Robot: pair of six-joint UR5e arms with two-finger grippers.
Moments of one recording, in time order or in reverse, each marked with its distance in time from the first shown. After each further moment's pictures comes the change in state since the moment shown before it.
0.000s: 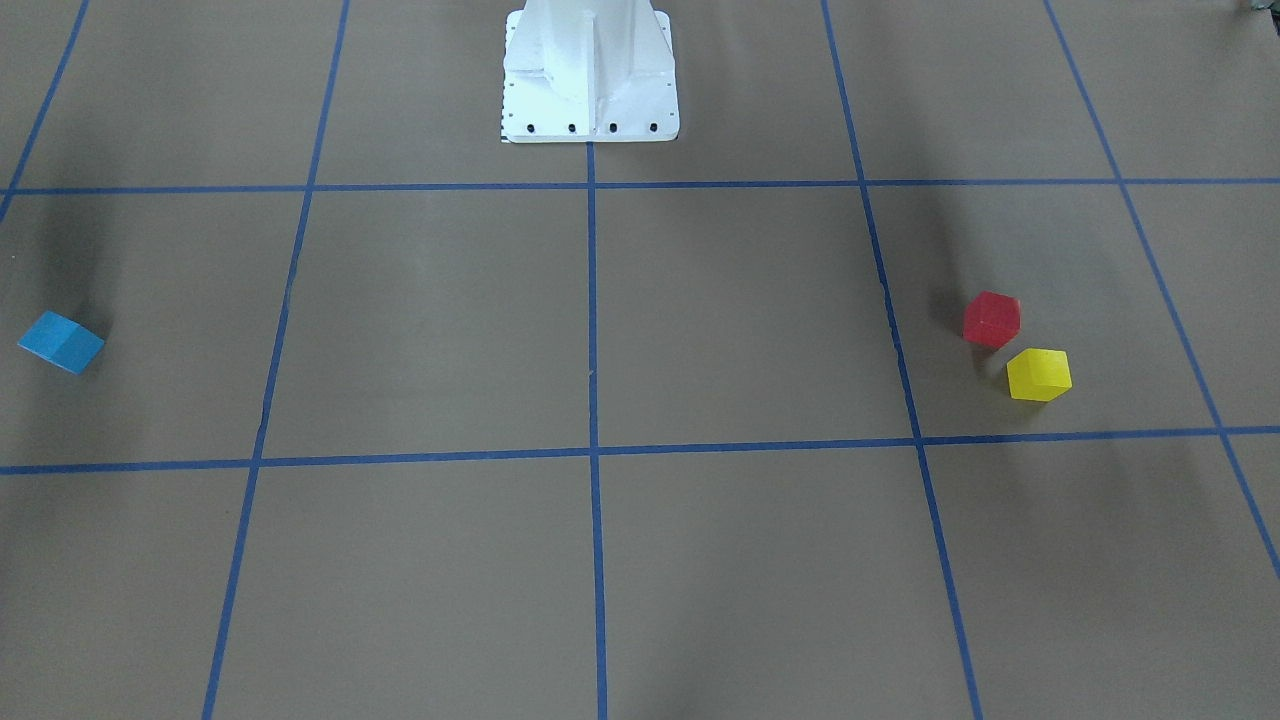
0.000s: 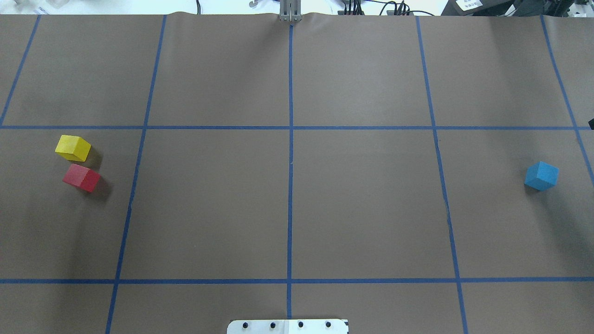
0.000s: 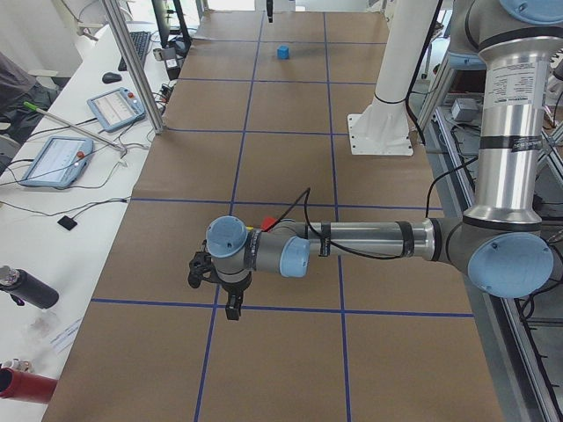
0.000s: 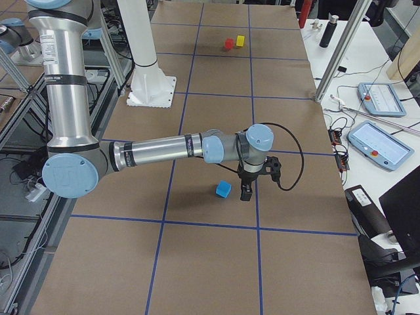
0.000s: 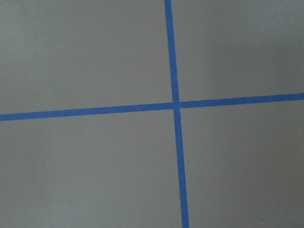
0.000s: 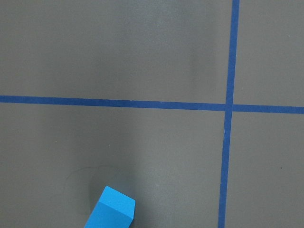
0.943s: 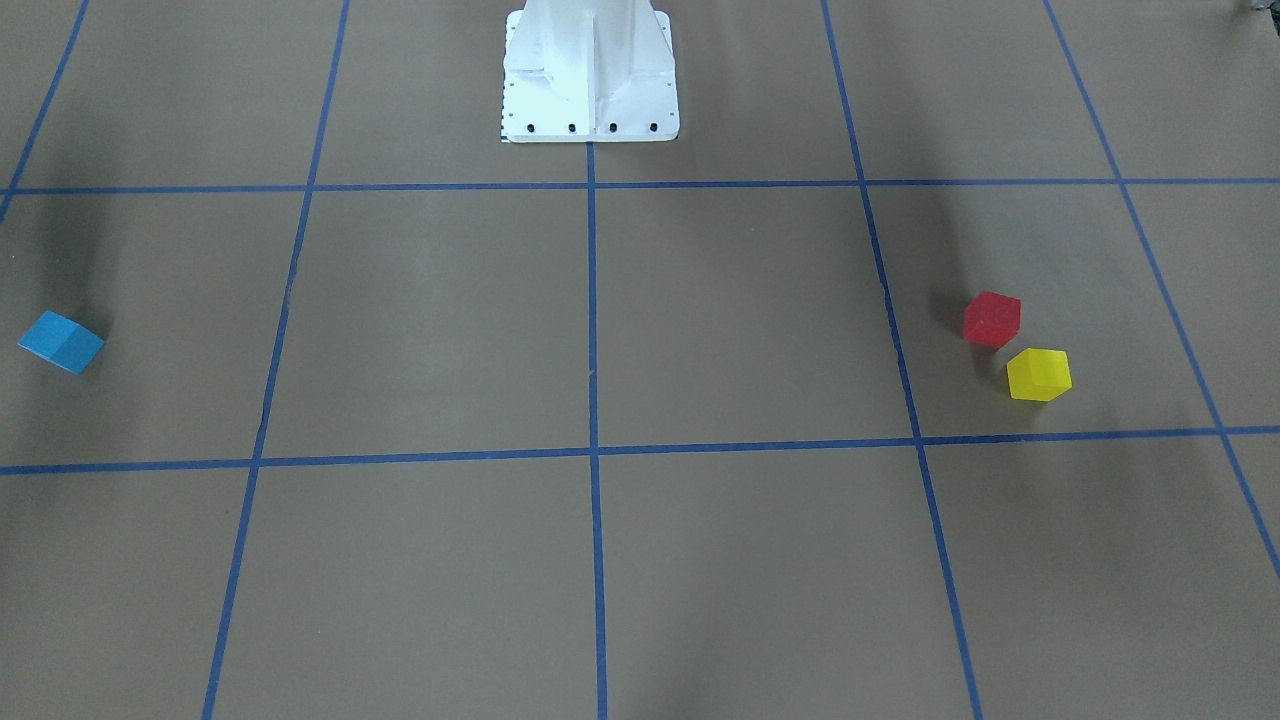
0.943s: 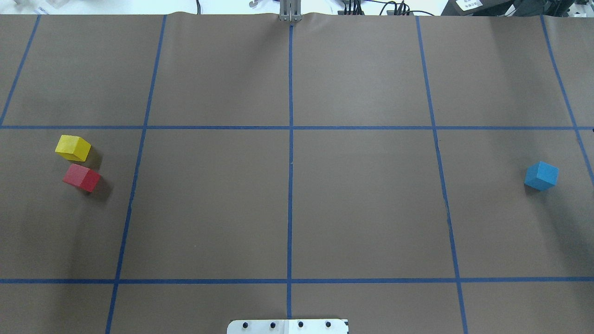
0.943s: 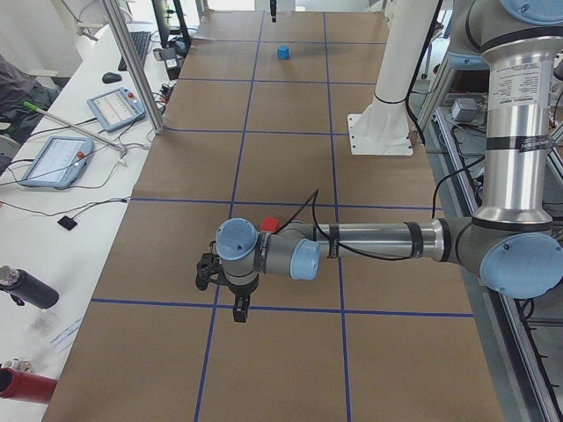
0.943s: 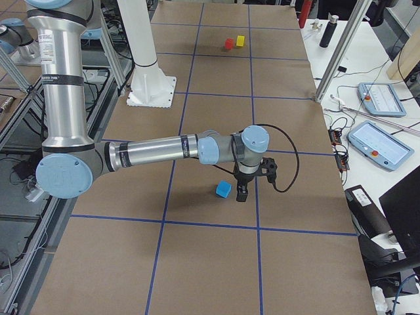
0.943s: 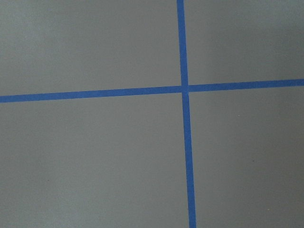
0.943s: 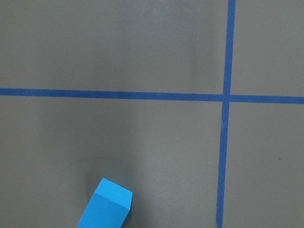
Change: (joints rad) left arm -0.003 0.033 -0.035 -0.011 -0.002 0.001; right arm -0.005 -0.052 0.041 0.022 0.013 0.006
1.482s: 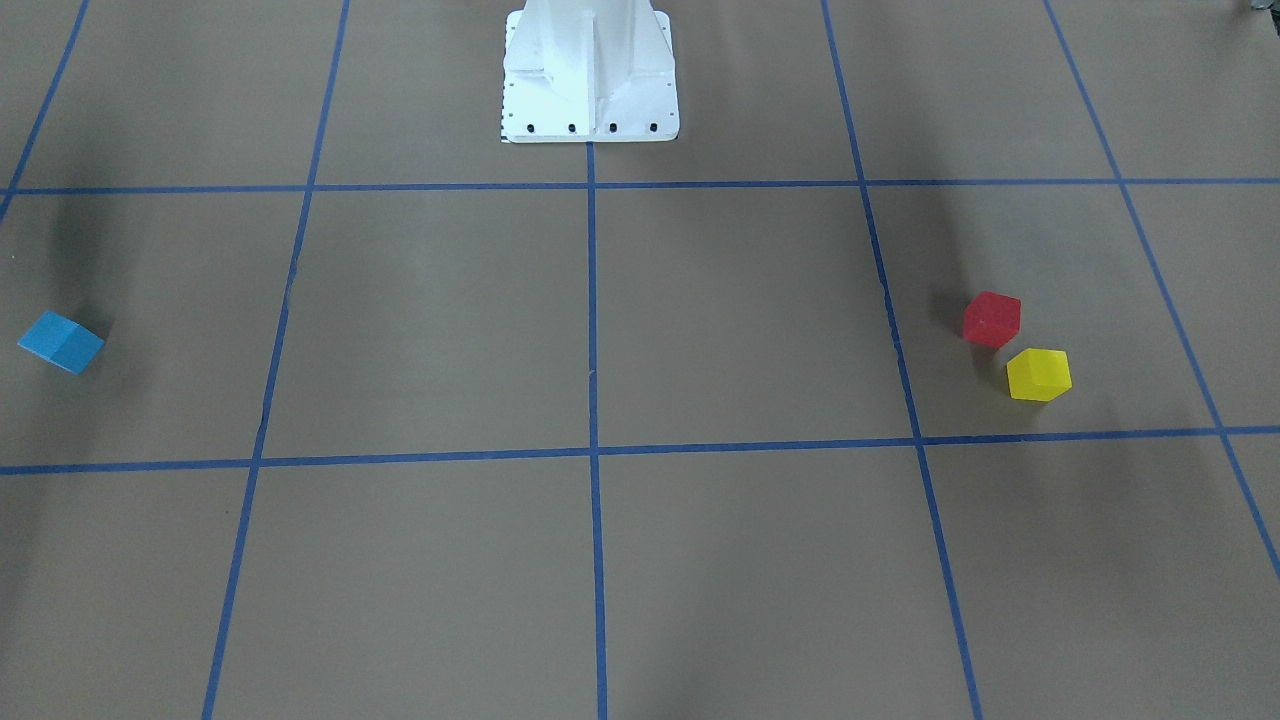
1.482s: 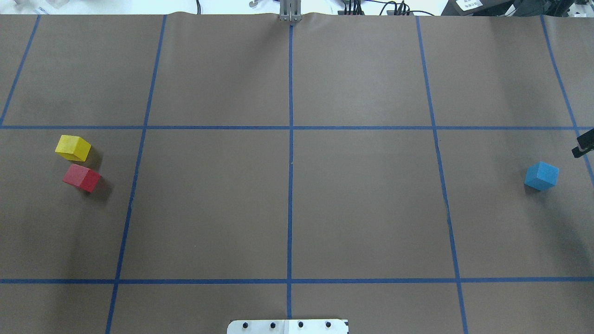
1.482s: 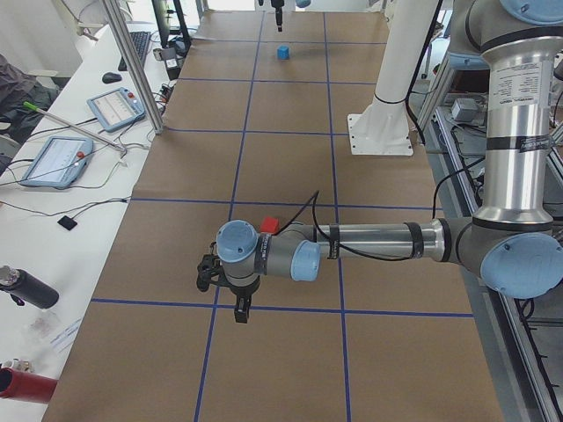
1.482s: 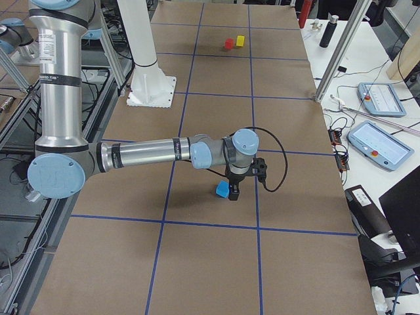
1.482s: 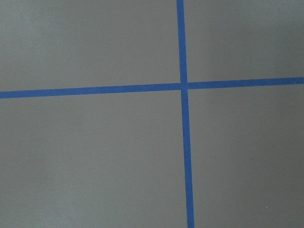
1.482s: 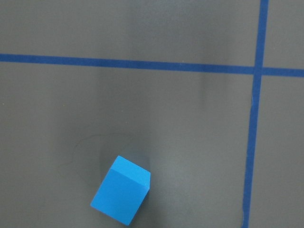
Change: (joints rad) left arm 0.000 0.002 0.003 -0.002 -0.012 0.001; right arm -0.117 -0.062 0.004 0.112 0.024 0.192
